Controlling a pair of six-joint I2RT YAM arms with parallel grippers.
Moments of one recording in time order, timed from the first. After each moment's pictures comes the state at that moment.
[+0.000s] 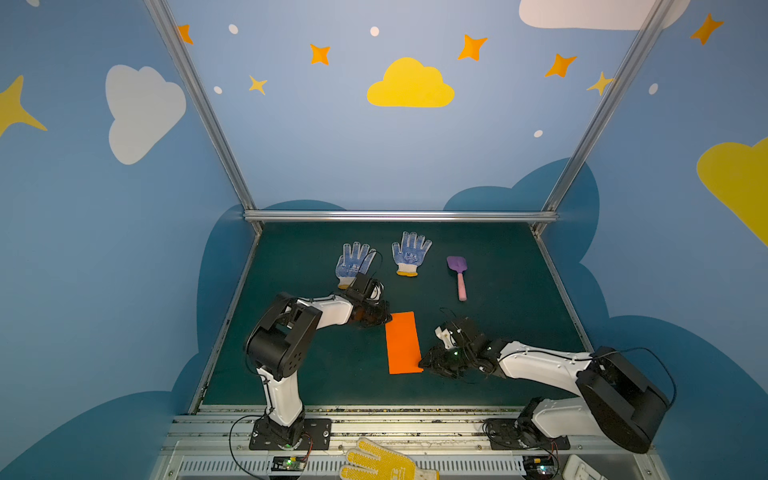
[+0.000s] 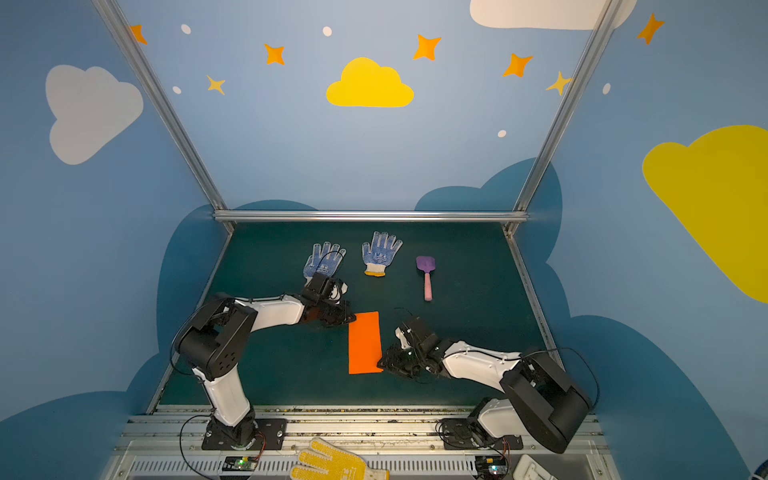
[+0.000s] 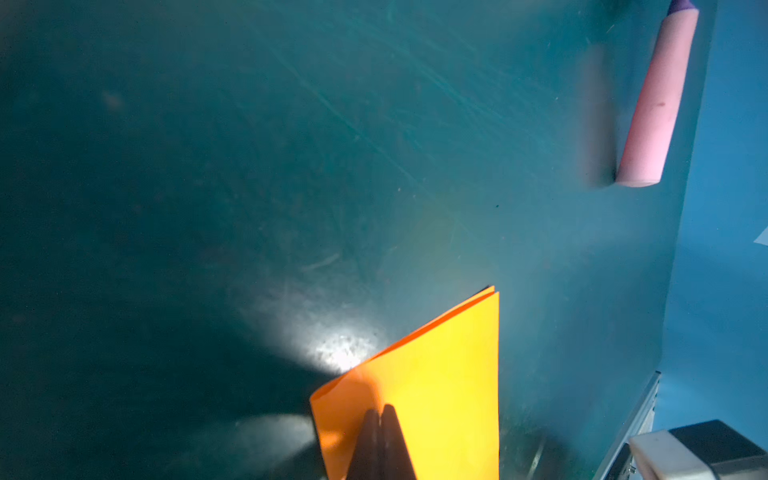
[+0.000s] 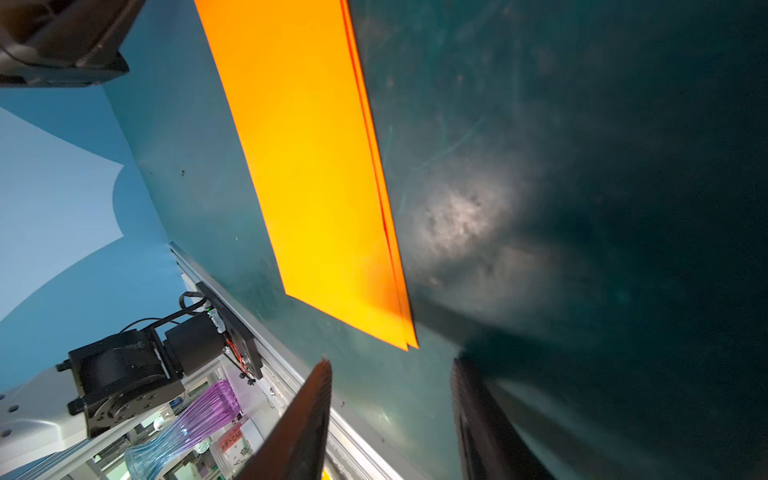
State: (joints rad) left arm -0.48 1.84 0.93 -0.08 0.42 -0.61; right arm 0.81 1.36 0.48 -0.08 -0.46 1.01
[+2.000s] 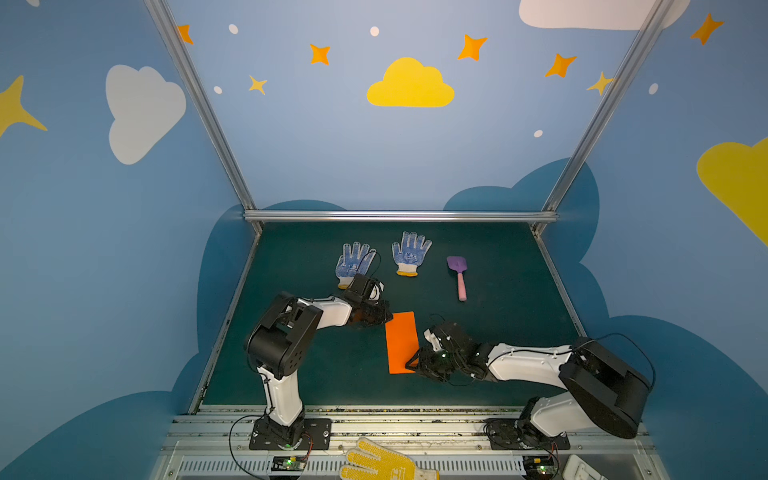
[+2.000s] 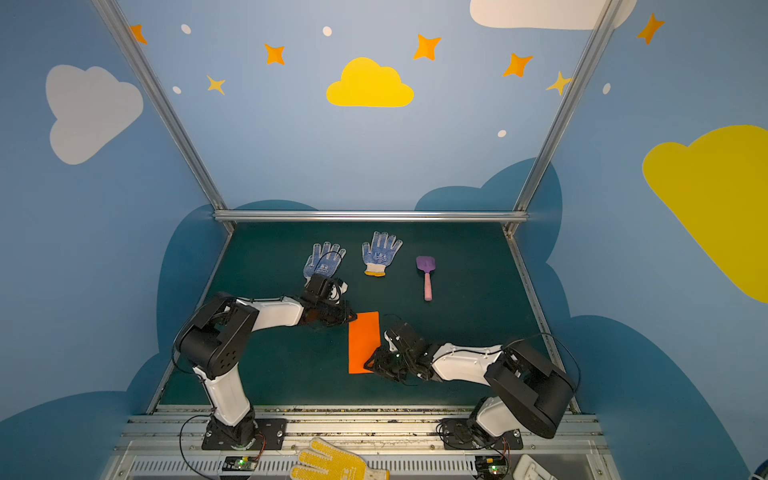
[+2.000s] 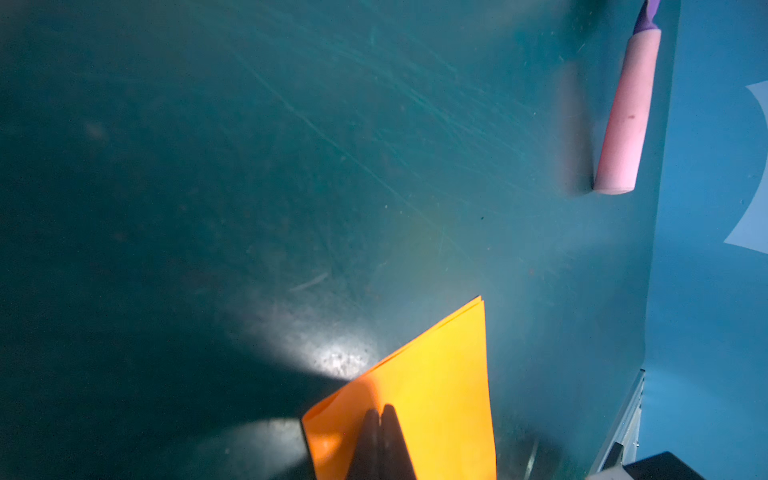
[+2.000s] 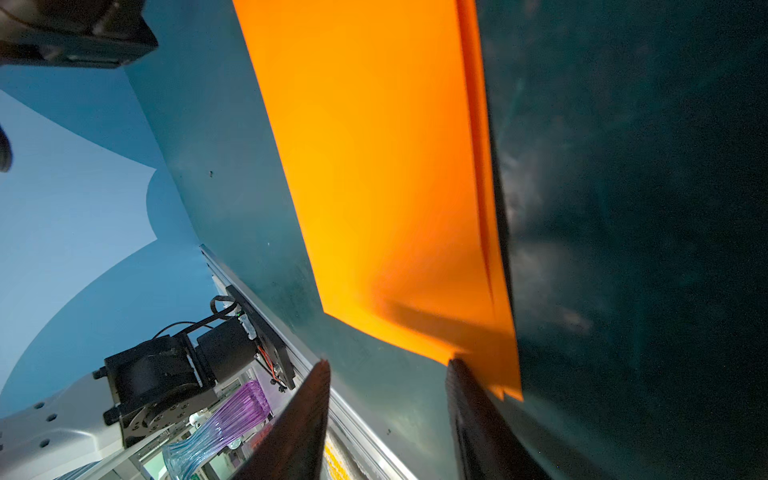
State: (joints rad) left arm -0.48 1.85 0.90 -0.01 0.44 -0.62; right arm 0.92 1.46 0.49 0.08 -0.41 1.17
